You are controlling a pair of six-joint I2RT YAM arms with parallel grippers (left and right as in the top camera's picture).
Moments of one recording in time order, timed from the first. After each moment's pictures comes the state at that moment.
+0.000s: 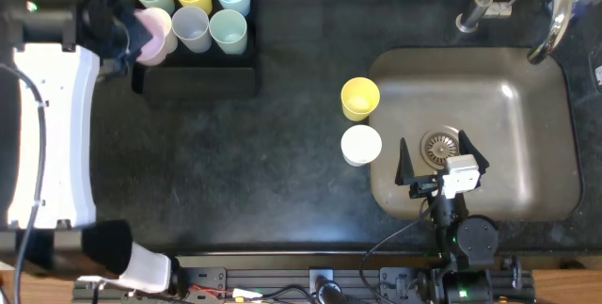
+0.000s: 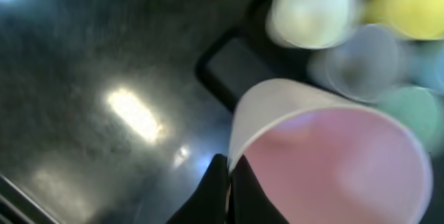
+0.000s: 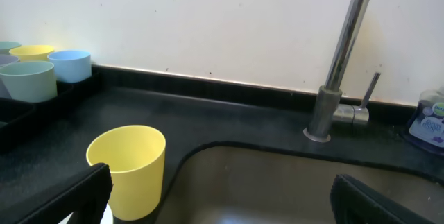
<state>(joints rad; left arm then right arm) 0.03 1.71 1.84 -1.36 -0.20 -0.76 0.08 0.01 0.02 -0.01 -0.05 -0.05</state>
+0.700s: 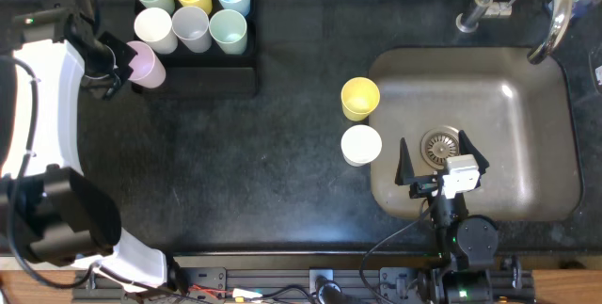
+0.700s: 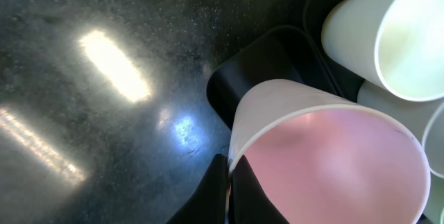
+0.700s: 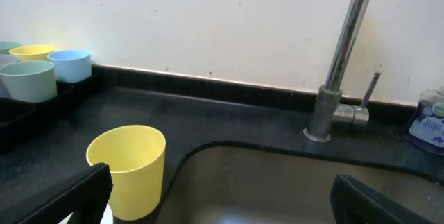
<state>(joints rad) 0.21 1.81 1.64 -1.16 -0.01 -0.77 0.08 0.01 0.02 -0.01 -0.06 -0.05</state>
